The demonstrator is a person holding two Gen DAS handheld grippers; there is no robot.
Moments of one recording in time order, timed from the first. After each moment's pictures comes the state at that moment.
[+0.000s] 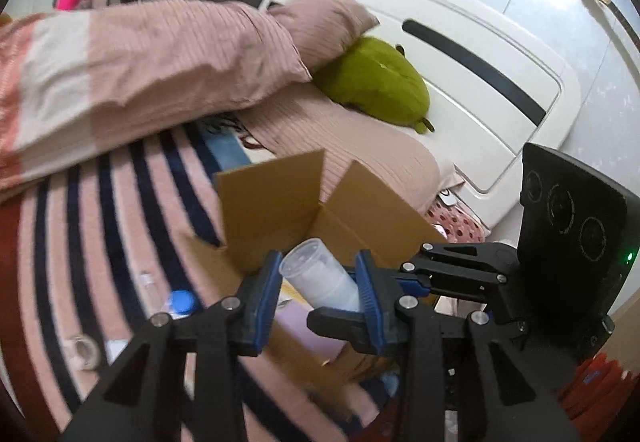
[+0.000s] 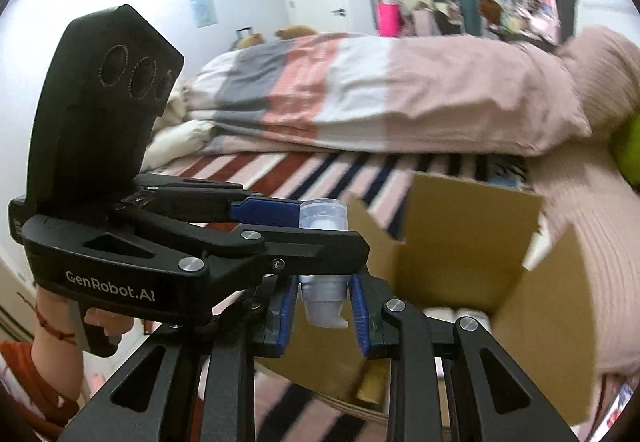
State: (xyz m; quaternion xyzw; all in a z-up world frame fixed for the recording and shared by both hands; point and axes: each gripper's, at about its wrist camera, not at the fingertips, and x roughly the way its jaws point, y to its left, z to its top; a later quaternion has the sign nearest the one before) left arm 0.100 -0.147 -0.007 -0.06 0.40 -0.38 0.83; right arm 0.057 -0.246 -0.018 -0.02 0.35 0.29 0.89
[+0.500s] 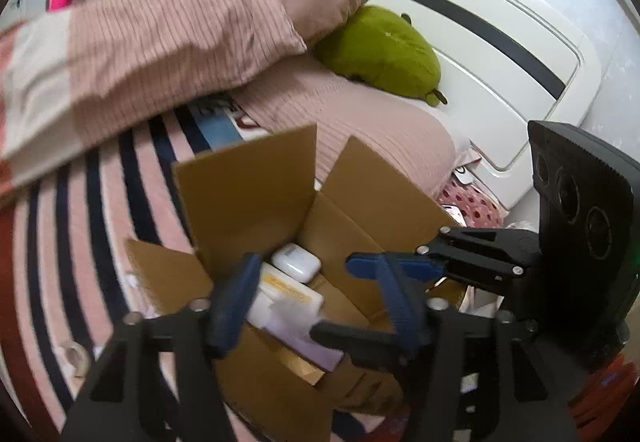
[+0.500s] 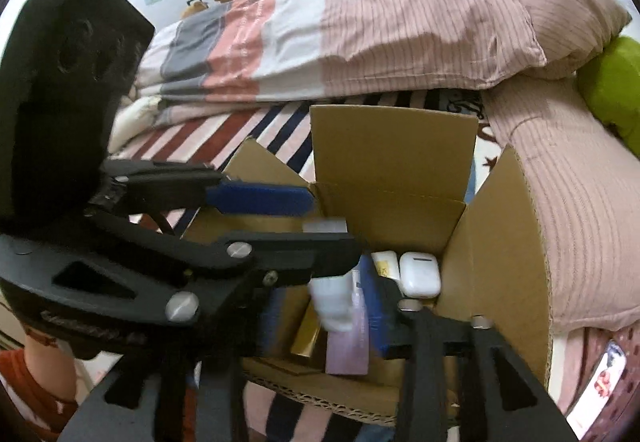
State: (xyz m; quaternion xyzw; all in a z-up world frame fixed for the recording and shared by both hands) left arm 0.102 -0.181 -0.016 -0.01 0.42 -0.35 0.84; right arm 0.073 -0.284 -0.037 -0.02 0.43 0.23 0.87
